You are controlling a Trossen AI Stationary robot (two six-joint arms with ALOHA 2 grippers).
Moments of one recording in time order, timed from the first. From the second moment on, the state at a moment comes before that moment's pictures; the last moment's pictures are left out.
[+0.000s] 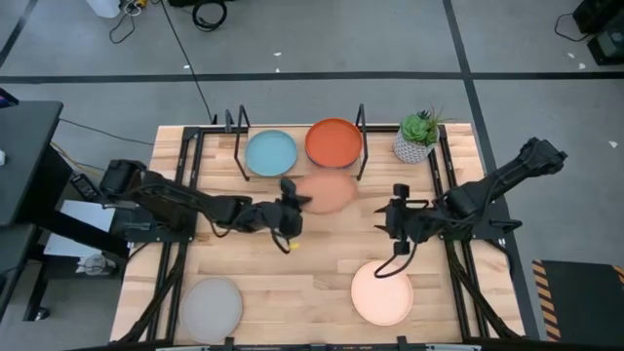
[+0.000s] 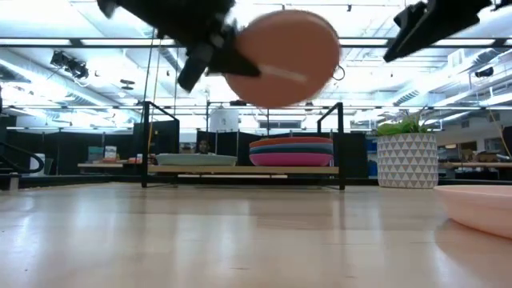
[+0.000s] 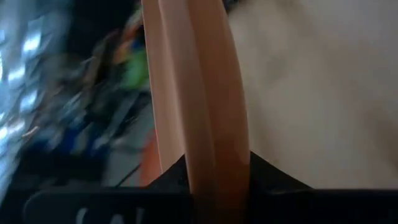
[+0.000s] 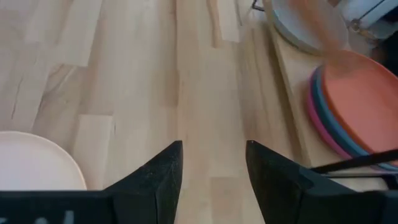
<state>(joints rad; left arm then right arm) -0.20 1.53 0.89 0.22 -0.65 0.79 0.48 1.06 0.84 -0.67 0.56 0.23</state>
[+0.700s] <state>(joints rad) 0.10 1.58 1.01 -0.43 -0.95 0.17 0.48 1.06 0.65 -0.39 0.55 0.15</state>
